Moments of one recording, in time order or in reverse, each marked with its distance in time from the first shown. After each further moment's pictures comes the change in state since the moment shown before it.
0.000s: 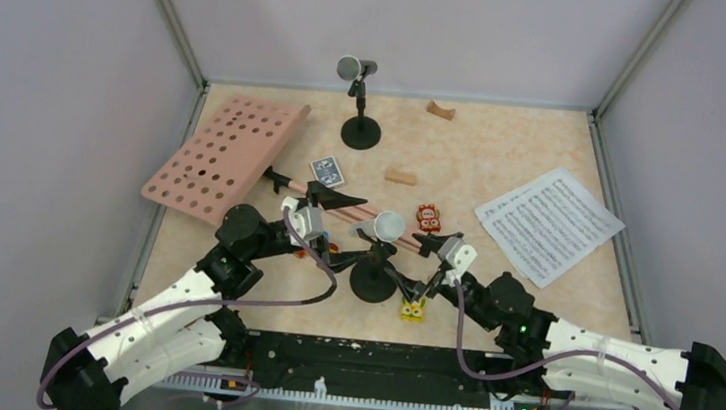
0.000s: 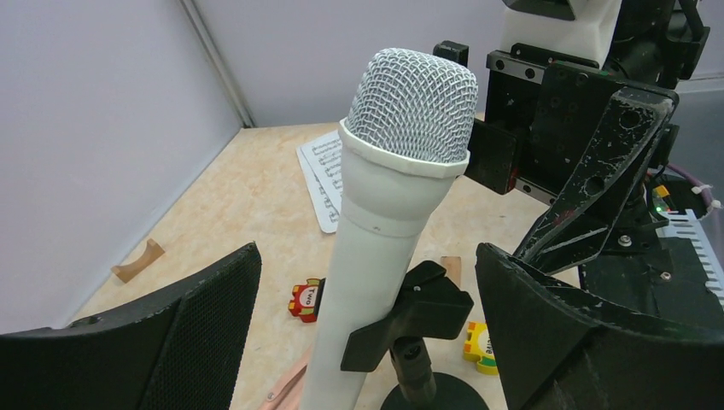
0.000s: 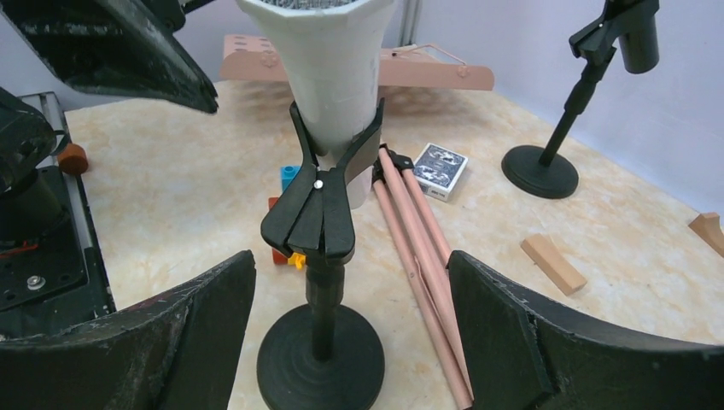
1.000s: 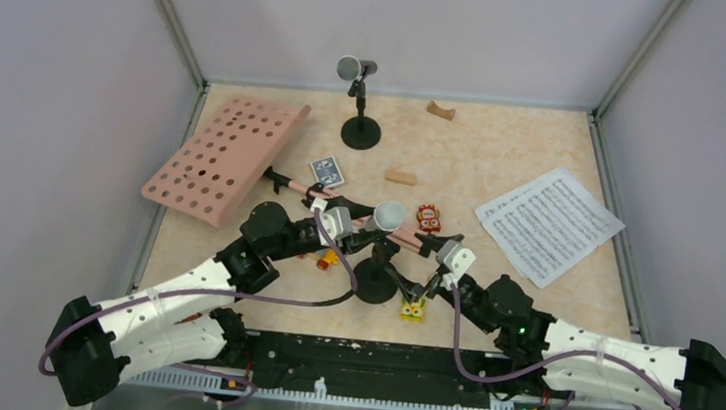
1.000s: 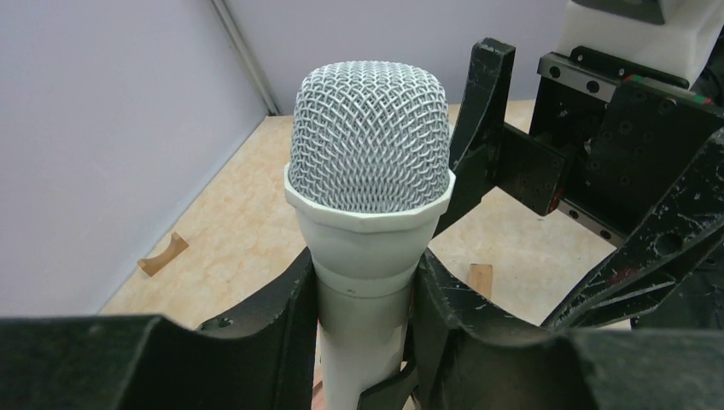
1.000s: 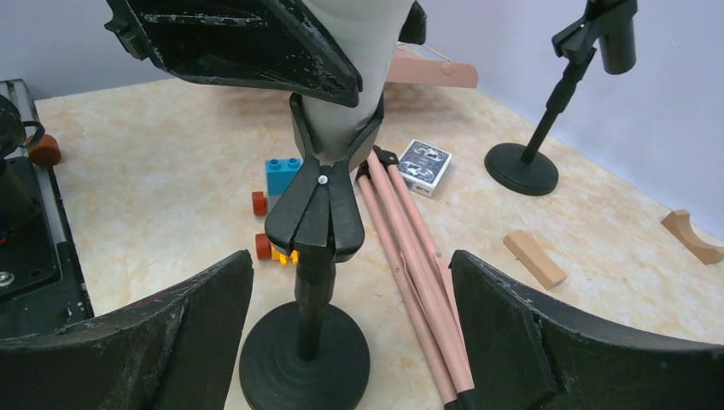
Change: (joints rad) left arm -0.166 0.145 0.063 0.014 -0.237 0.104; right arm 0.020 -0.022 -0.014 0.001 0.059 -0.040
